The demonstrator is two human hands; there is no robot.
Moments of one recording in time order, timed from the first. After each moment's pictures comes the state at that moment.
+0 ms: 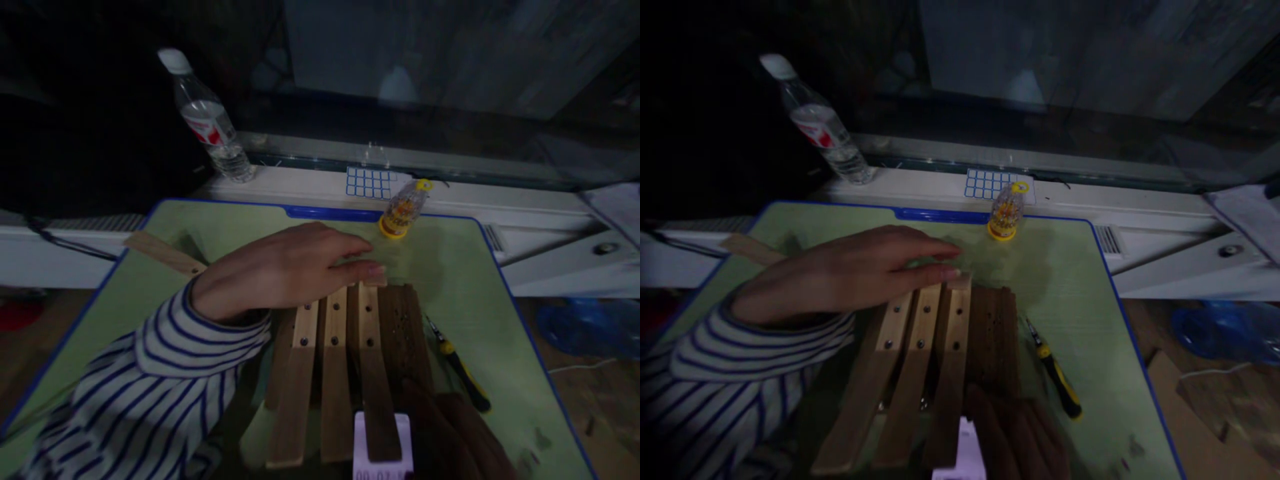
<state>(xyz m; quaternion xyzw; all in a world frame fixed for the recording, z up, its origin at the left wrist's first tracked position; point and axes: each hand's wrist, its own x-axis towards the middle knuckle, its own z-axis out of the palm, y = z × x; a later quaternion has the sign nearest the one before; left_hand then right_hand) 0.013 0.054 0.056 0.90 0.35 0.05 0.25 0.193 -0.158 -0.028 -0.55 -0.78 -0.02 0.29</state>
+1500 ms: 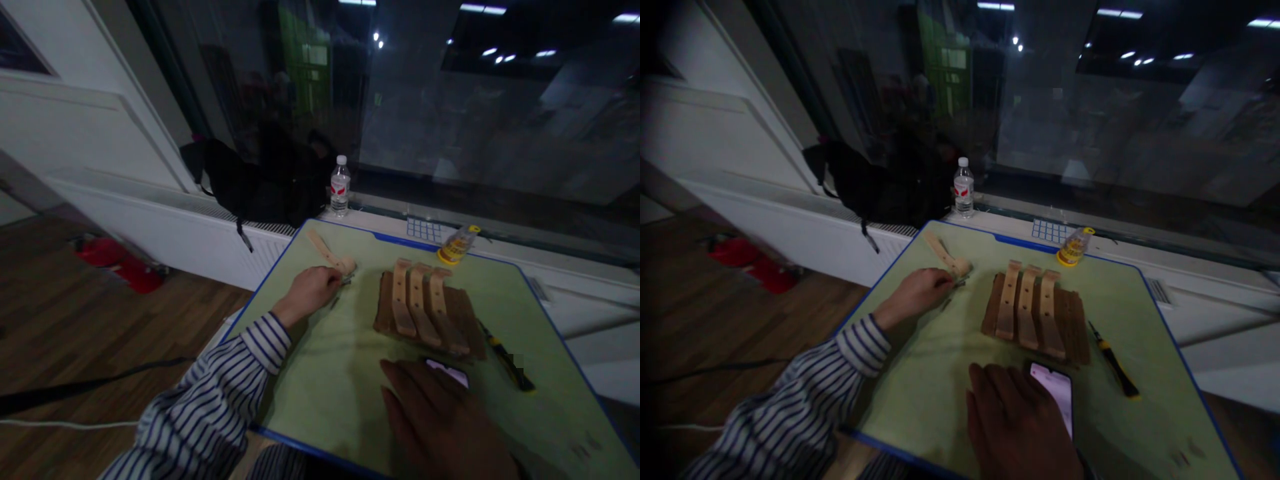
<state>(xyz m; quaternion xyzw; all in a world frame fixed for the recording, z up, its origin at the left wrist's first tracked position) -0.105 0.001 -0.044 0.78 0.59 0.15 0.13 0.126 -0.146 0.000 -0.37 -0.89 -0.10 0.25</state>
